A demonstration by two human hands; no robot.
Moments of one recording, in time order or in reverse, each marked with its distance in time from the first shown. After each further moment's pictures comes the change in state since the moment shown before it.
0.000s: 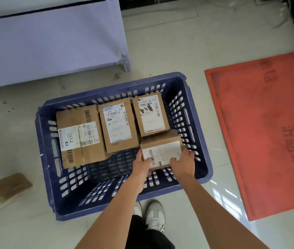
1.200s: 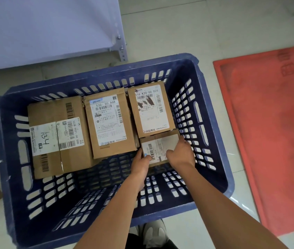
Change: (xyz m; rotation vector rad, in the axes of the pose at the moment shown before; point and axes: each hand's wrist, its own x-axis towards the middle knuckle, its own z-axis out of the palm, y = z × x) left_hand 0.089 -0.021 0.011 0.030 -0.011 0.035; right_hand 0.085 -0.001 0.044 -0.223 -0.040 -0.079
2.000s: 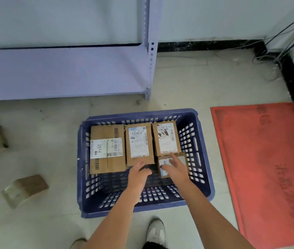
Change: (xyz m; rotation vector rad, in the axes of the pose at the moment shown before) left_hand -0.172 0.073 -0.079 -0.113 0.025 0.174; right_hand -0.151 -0.087 -0.089 0.685 -0.289 0.002
